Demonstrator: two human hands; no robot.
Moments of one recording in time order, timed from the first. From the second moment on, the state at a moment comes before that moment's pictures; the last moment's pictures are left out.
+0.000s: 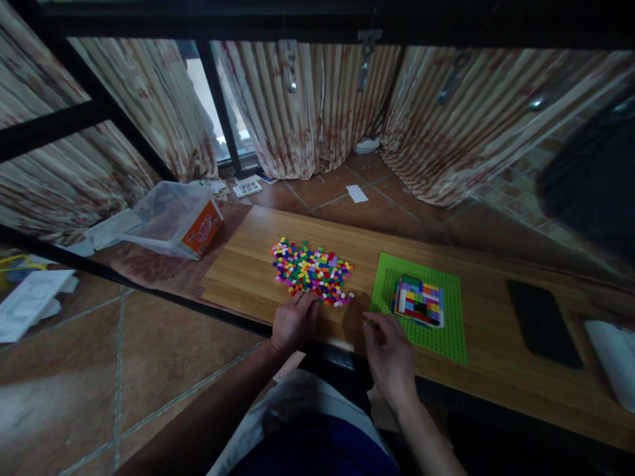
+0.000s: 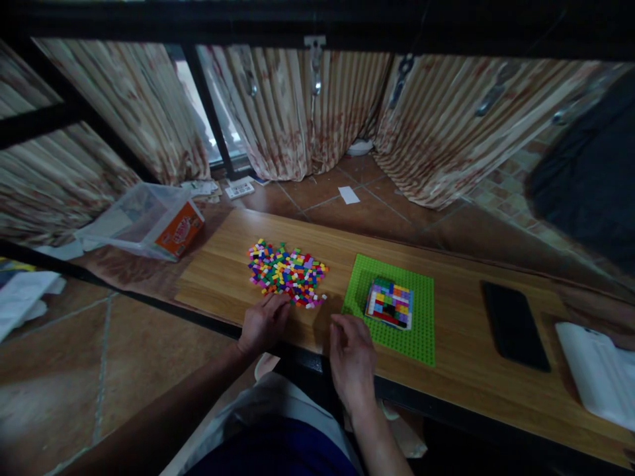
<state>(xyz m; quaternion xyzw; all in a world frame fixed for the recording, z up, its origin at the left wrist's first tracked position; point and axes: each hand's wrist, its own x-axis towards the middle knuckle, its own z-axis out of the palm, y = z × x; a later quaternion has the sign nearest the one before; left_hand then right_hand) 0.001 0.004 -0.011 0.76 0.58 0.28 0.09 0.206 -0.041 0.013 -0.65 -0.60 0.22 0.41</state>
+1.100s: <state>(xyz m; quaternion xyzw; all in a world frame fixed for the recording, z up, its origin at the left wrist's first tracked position) 0.002 -0.001 -0.006 0.78 0.54 0.30 0.11 0.168 0.083 0.007 -0.56 -0.75 0.13 0.32</state>
